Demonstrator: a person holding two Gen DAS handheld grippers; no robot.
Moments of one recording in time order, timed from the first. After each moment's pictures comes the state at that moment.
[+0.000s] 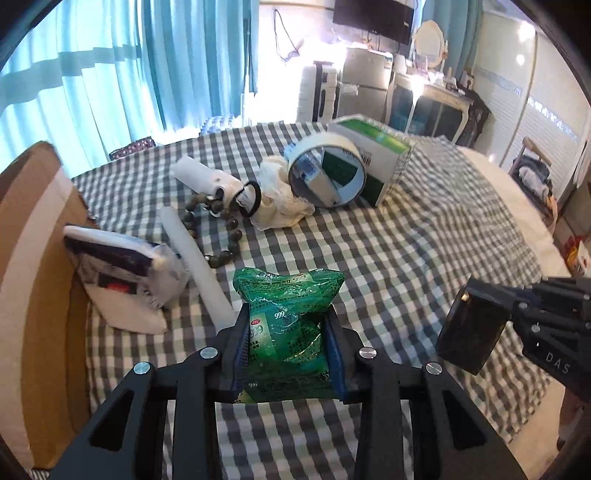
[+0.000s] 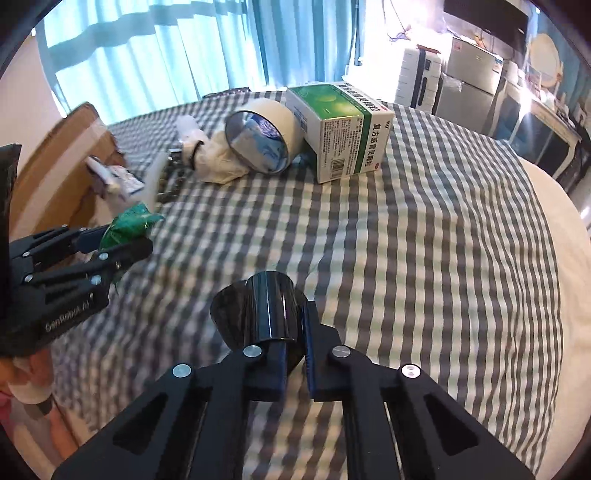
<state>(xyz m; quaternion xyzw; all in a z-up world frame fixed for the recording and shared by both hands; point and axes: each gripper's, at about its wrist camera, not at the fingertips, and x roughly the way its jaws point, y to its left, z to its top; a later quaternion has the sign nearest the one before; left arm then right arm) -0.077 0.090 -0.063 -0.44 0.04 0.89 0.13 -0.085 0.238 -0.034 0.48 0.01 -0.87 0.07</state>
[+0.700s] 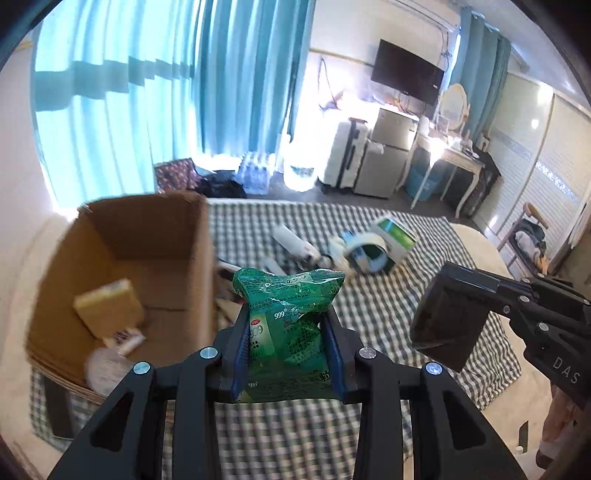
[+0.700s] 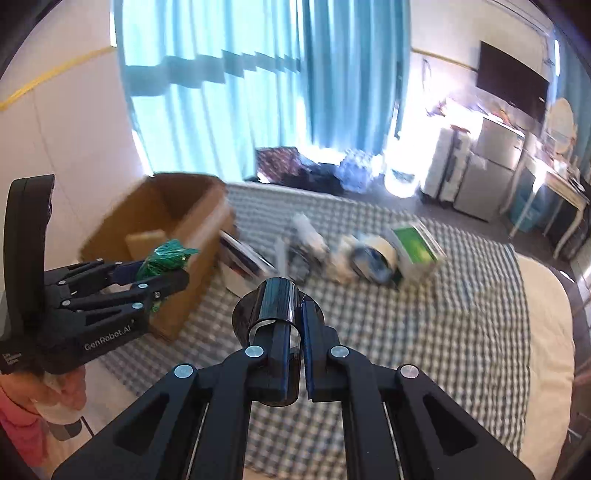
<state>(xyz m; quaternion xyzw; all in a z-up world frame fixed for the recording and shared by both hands) -0.022 -0.044 0.086 -0.38 -0.02 0.92 0.09 -0.041 0.093 0.134 0.38 0.04 -0.91 0.15</state>
